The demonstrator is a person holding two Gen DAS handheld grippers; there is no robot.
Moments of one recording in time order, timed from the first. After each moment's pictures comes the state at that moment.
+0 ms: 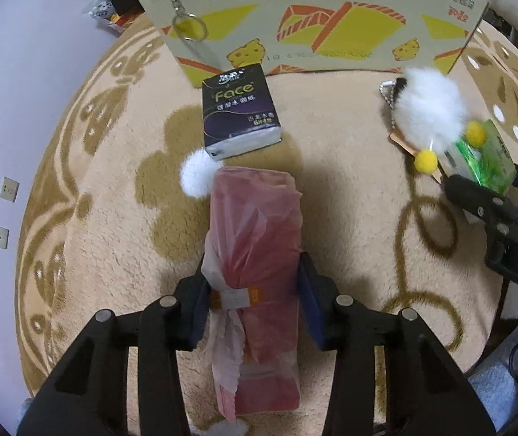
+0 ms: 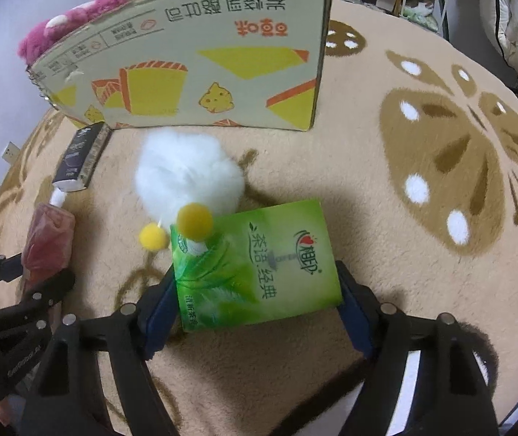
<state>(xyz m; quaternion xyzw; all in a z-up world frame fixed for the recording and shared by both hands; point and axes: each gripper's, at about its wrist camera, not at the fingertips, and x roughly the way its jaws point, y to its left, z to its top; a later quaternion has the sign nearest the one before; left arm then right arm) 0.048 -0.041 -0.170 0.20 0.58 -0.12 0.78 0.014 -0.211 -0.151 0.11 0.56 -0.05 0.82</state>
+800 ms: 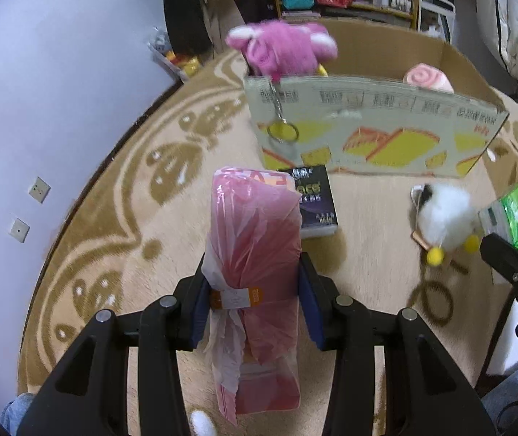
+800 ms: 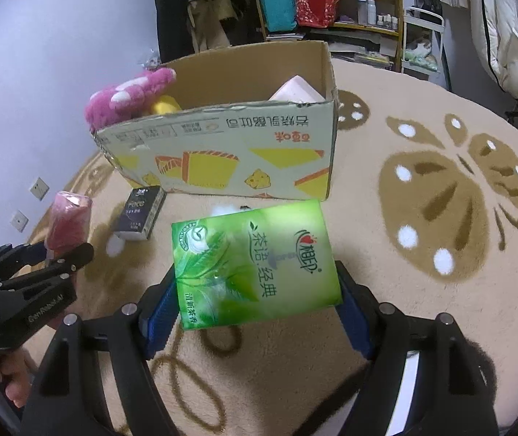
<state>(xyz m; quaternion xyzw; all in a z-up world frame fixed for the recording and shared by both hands) 0.061 -0.011 -0.112 0.14 0.47 -0.07 0.87 -0.018 -0.200 -0.088 0.13 0.46 -0.03 0.88</state>
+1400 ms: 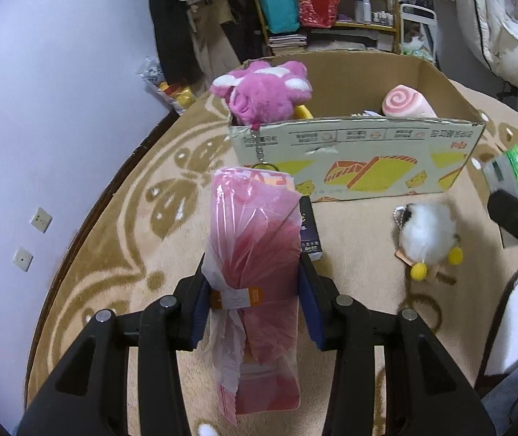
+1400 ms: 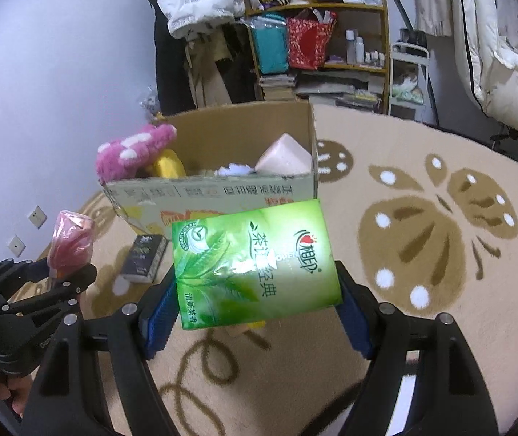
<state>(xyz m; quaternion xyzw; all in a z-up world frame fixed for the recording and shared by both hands) 0.055 -0.022 -0.095 0.17 0.43 -0.10 0.88 -0.016 -0.212 -0.056 0.12 0.38 -0.05 0.91</state>
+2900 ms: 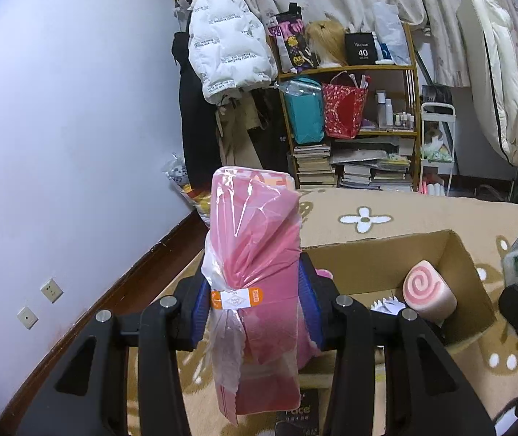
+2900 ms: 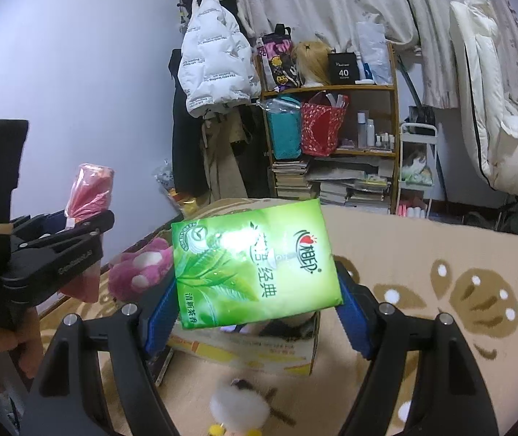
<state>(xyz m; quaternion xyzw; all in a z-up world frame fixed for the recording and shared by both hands) 0.138 -0.064 0.000 0.13 0.25 -0.07 0.96 0.028 -0.227 0.000 0.09 0.23 -0.05 0.97</state>
